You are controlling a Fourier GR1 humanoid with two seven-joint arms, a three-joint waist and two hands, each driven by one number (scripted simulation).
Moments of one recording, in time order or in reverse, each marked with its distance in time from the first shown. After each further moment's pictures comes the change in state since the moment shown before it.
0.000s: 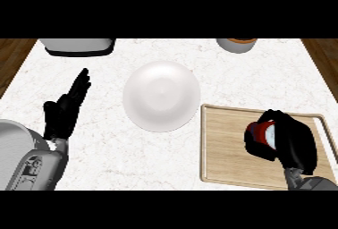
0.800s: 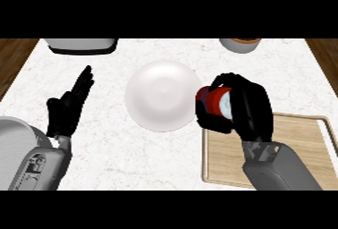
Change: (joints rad) left arm -0.021 -0.026 0.009 -0.008 -0.023 -0.013 0.022; right arm -0.333 0.235 0.037 0.002 0.010 0.018 -0.091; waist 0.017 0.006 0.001
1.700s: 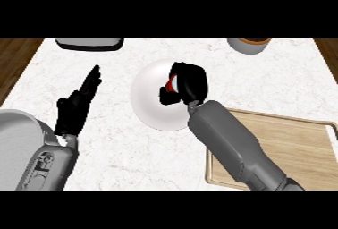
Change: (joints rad) left arm -0.017 -0.035 -0.011 0.010 -0.033 -0.018 -0.010; right arm -0.467 0.210 0.081 0.896 -0.150 -0.232 -0.044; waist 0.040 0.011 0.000
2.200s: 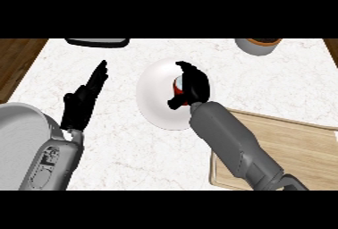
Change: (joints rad) left arm -0.047 -0.017 -0.013 0.009 -0.008 -0.015 0.012; right arm -0.045 0.003 0.039 0.201 -0.315 -0.145 -0.118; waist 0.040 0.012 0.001
